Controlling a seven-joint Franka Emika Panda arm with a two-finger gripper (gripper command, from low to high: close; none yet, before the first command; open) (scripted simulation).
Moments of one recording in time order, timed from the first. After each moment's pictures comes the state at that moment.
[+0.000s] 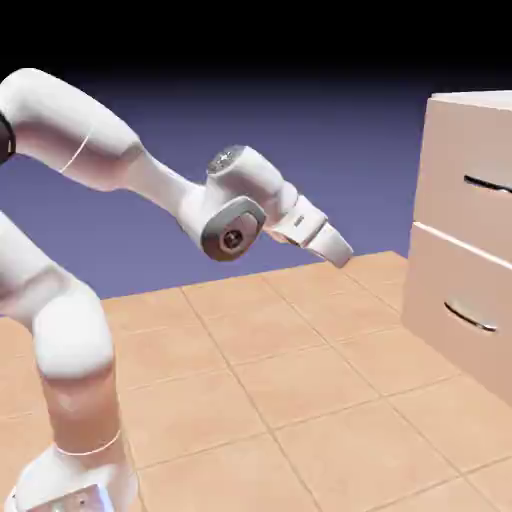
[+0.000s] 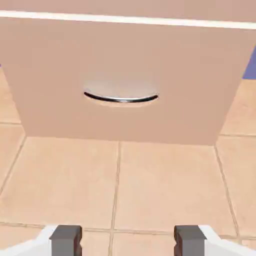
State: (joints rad) arm -0.01 -0.53 0.03 -2.79 -0.05 3.03 0.74
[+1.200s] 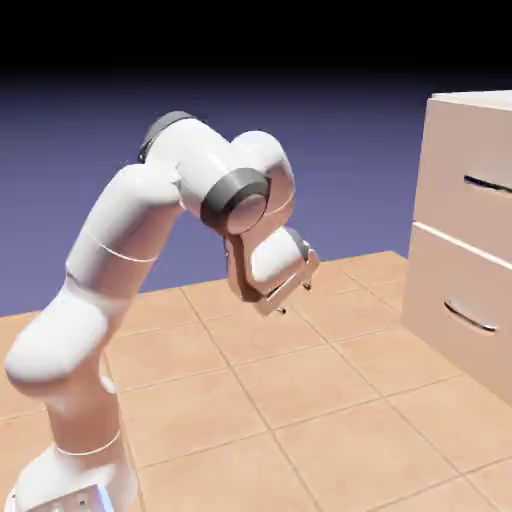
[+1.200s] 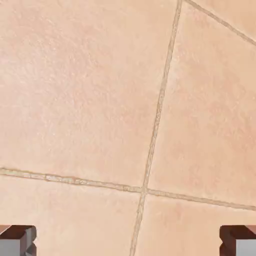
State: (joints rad) arm -0.56 0.65 1.03 -2.15 -1.62 2.69 0.56
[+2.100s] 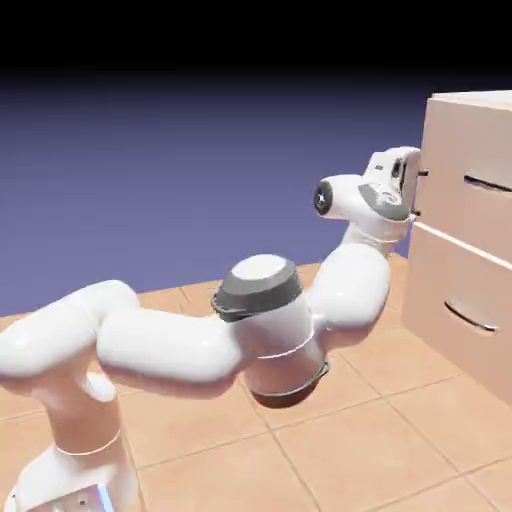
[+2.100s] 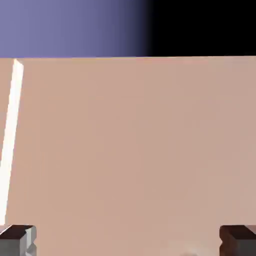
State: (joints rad) arm -0.98 1.53 1.78 -1.68 -2.79 2.44 0.43
